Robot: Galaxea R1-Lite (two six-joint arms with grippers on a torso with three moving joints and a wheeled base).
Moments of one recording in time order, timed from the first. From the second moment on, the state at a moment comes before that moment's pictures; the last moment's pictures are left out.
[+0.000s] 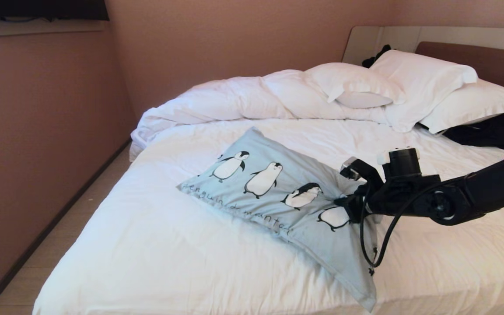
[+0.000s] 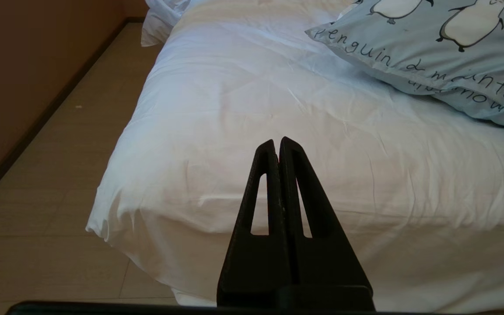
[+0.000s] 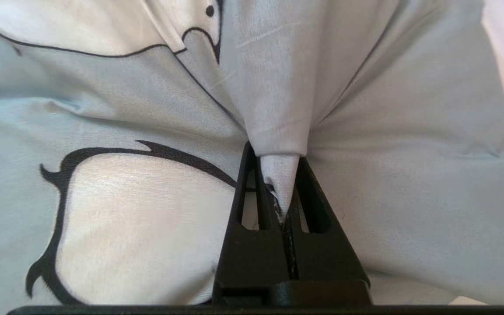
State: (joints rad) left arm 0.00 0.00 0.00 0.00 0.01 -0.08; right arm 0.23 2.01 -1.08 -0.32 0.21 -0.41
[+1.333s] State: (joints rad) left arm 0.00 0.00 0.00 0.00 0.01 -0.08; right arm 0.00 1.70 -1.16 -0.42 0.24 -0.09
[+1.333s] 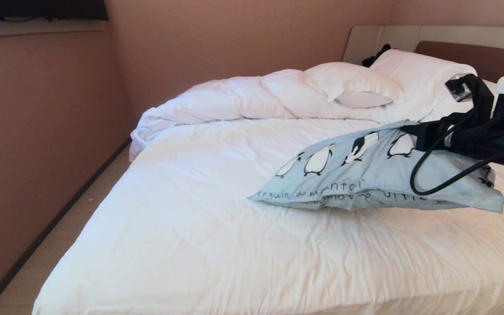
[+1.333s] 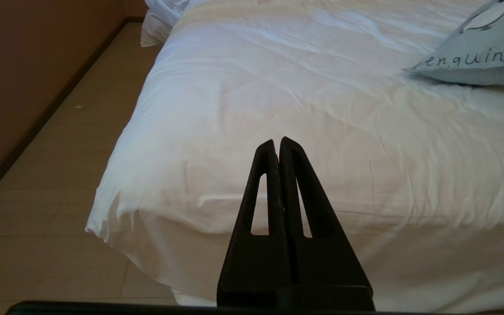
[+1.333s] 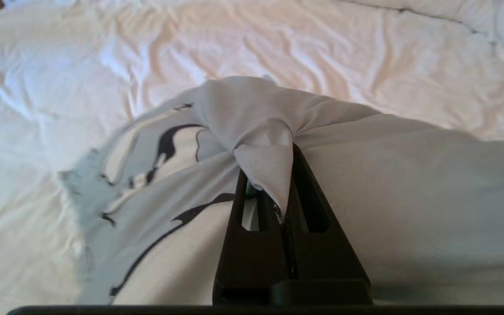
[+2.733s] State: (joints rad) left arm 0.00 0.00 0.00 0.00 0.01 -0.08; right arm -0.50 1.72 -1.32 -0.51 0.24 0.20
